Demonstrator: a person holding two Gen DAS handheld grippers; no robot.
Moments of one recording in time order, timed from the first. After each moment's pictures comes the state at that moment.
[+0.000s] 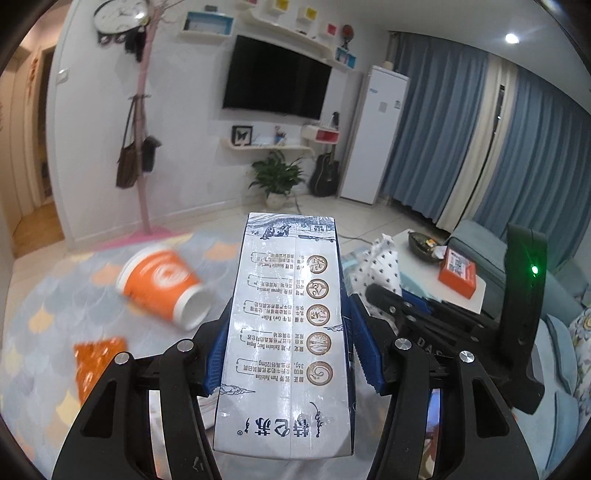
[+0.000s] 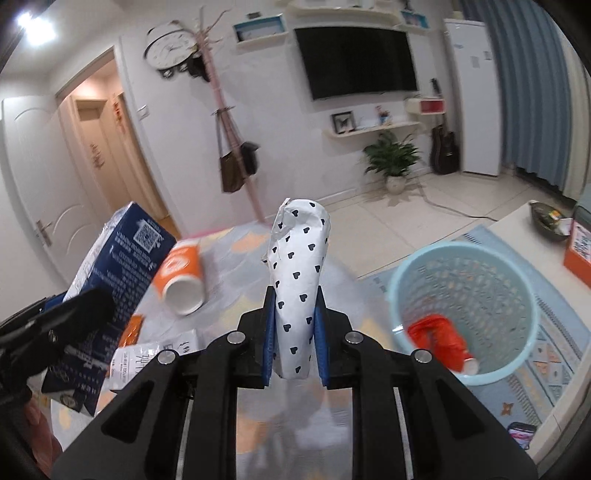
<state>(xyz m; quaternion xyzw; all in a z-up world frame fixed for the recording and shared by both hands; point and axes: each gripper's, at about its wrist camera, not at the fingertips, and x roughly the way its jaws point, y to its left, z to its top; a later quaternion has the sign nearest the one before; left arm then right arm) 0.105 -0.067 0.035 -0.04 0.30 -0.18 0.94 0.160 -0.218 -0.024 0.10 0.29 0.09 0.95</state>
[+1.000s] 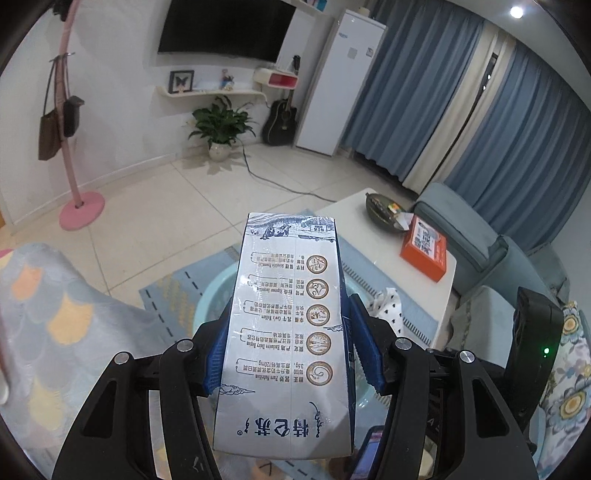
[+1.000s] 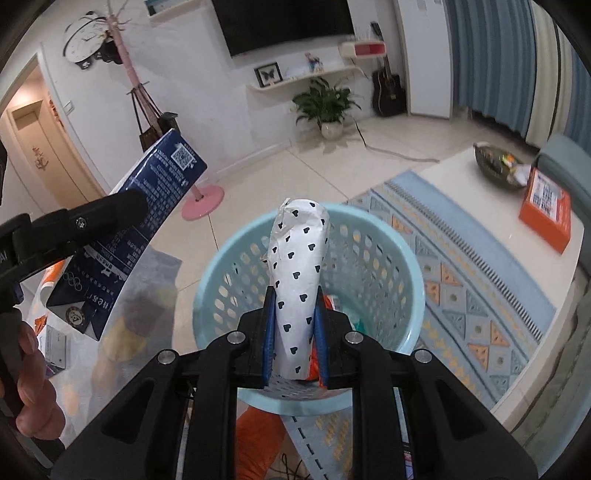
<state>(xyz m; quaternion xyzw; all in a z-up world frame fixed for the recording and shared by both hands) 0.252 -0.279 -0.027 -0.04 0.40 -0.26 0.88 0.229 -0.429 -0.087 0.12 0.41 0.01 0.90</state>
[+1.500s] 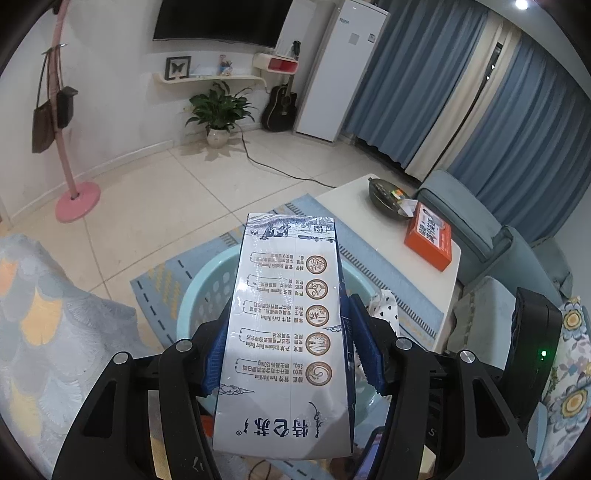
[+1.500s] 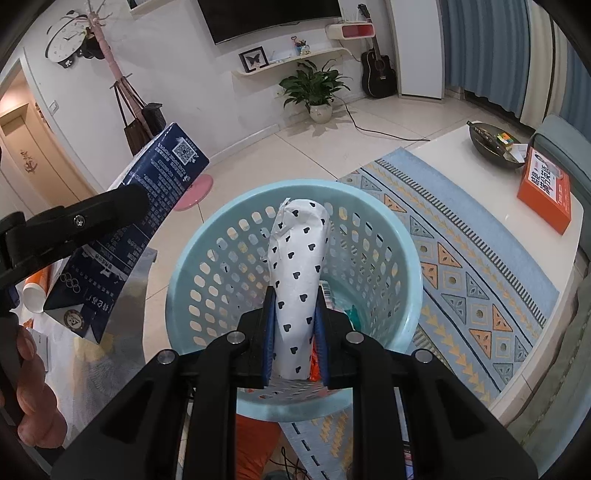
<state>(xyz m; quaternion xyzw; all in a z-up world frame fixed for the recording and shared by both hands) 0.264 -0.293 -0.047 -0.04 0.42 -0.26 0.87 0.243 -0.438 -0.110 0.13 0.44 0.00 0.89</state>
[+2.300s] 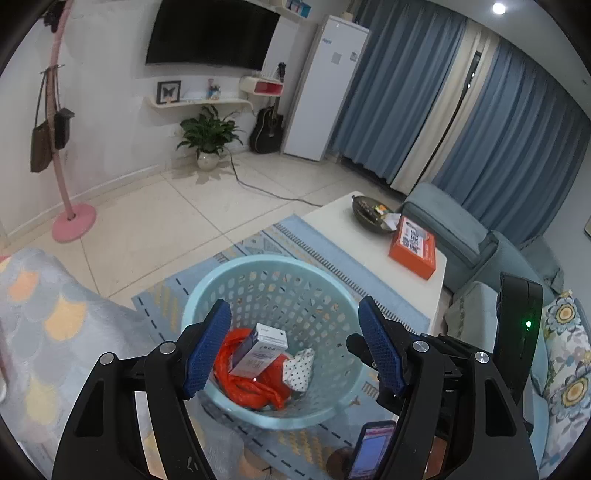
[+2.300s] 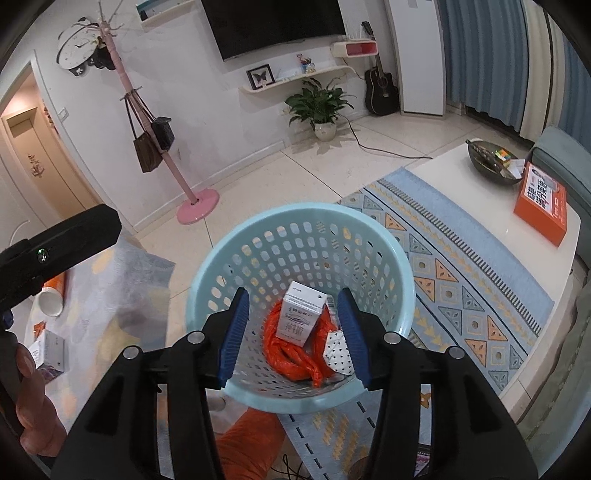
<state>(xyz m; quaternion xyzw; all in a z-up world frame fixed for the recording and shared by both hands) 0.225 -0.274 -0.009 -0.04 0.38 -0.28 0.88 0.222 -0.434 -0.075 0.13 0.40 0.01 0.91</state>
